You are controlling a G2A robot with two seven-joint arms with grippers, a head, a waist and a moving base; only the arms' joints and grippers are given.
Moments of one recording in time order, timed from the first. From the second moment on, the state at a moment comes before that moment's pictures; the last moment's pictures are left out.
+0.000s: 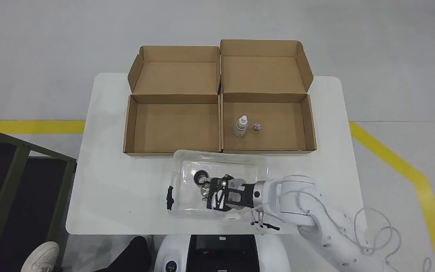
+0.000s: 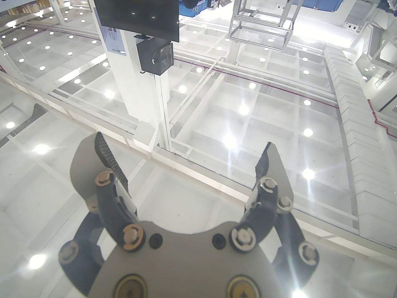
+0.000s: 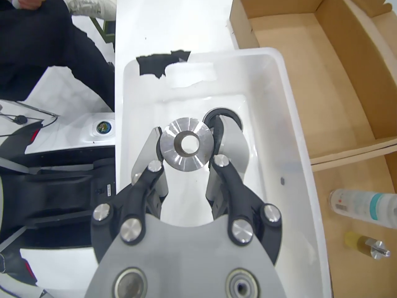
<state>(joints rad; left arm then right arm) -0.42 -0.34 -0.17 -1.17 3.07 0.50 0.07 -1.16 -1.10 0.90 -1.98 -1.09 -0.65 0.62</state>
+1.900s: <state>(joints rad) -0.42 -0.34 -0.17 -1.17 3.07 0.50 0.07 -1.15 -1.14 1.07 -1.99 -0.95 -0.61 -0.04</state>
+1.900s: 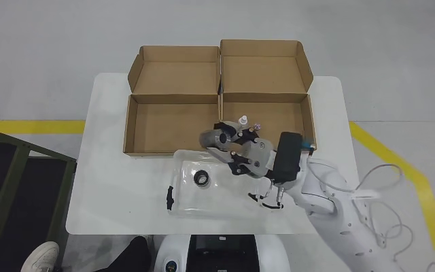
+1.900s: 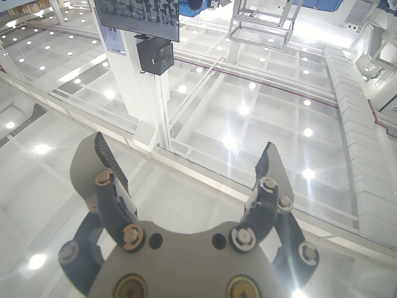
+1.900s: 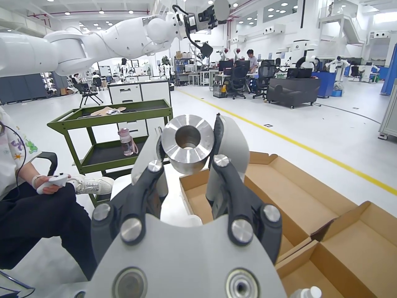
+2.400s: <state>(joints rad) -0.42 -0.34 -0.17 -1.17 3.07 0.50 0.07 -1.02 -1.18 0.91 -1.85 -1.05 -0.54 0.08</state>
